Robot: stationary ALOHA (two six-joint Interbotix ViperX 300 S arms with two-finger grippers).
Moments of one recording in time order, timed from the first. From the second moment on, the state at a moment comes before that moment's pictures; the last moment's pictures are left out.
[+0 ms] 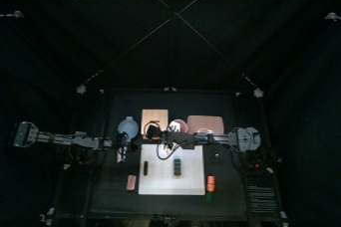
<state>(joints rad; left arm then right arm) 0.02 -0.65 1.20 -0.03 -0.17 0.00 -0.03 0.38 -0.51 -0.25 1.71 0.32</state>
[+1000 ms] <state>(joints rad) 0.05 -0.65 1.20 -0.03 -0.17 0.00 -0.09 0.41 -0.30 -0.33 1.67 0.23</state>
